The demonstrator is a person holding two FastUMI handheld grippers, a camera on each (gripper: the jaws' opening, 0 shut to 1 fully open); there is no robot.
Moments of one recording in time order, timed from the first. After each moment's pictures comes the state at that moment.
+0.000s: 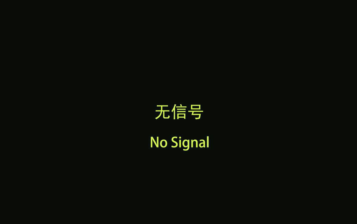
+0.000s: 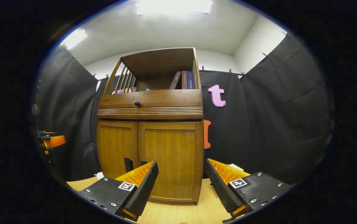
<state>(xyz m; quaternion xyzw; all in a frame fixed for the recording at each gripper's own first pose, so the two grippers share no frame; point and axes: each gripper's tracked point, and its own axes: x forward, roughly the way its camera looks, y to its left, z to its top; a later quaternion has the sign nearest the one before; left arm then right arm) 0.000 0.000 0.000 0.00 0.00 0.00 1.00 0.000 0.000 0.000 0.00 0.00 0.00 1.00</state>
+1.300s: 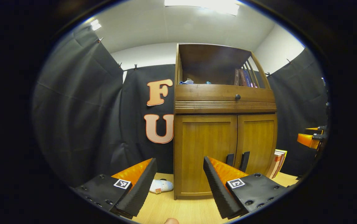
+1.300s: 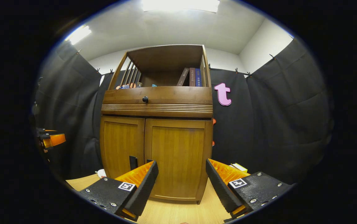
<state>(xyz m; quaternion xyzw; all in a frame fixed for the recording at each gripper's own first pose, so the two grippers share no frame) 0.002 0.024 -0.010 -0.01 0.02 0.01 1.00 0.015 0.043 -0.006 -0.02 0.02 0.01 1.00</state>
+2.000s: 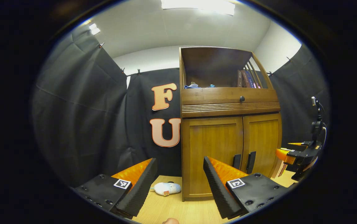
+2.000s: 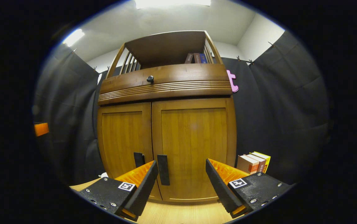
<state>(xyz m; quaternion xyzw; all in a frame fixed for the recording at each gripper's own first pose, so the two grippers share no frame) -0.006 0.044 -0.001 0.01 0.00 0.03 1.00 0.093 0.101 -0.094 0.03 0.05 0.02 1.00</state>
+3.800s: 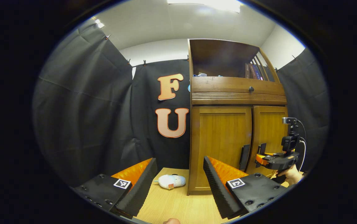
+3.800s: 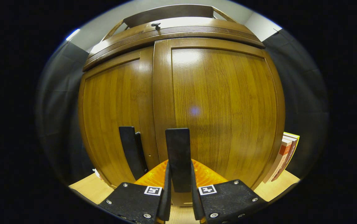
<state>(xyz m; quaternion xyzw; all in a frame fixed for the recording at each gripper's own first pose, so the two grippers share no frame) -0.012 0.073 -0.034 0.00 0.04 0.05 1.00 0.189 0.157 -0.203 0.04 0.12 0.04 0.99</state>
